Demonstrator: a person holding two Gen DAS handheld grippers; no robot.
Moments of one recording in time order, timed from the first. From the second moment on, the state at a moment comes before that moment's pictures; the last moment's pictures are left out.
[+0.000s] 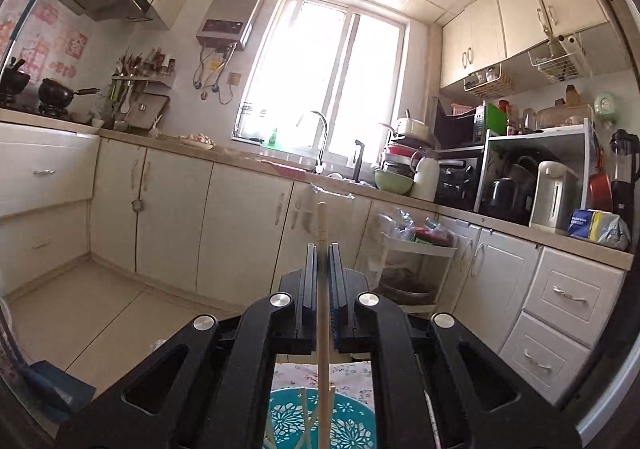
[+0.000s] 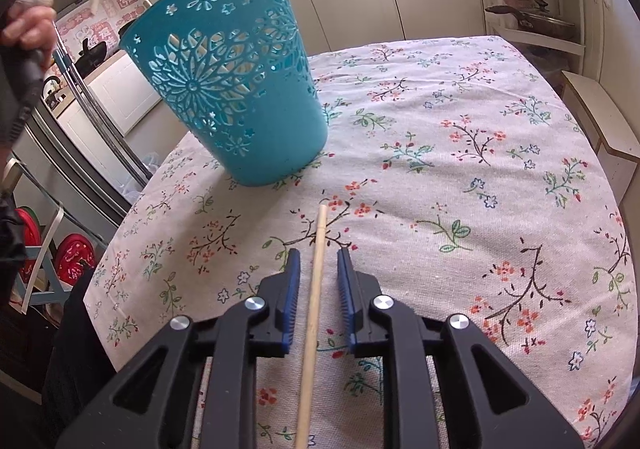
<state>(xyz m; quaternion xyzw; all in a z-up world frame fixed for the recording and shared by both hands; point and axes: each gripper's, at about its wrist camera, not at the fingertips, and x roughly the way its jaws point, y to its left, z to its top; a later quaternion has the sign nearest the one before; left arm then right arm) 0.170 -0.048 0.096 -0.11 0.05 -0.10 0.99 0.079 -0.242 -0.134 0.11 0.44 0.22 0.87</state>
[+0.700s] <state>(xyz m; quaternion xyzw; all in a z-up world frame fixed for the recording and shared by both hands) 0.165 -0.051 0.010 -0.05 0.13 -0.08 0.99 0.079 -0.245 -0.135 0.12 0.44 0.22 0.86</state>
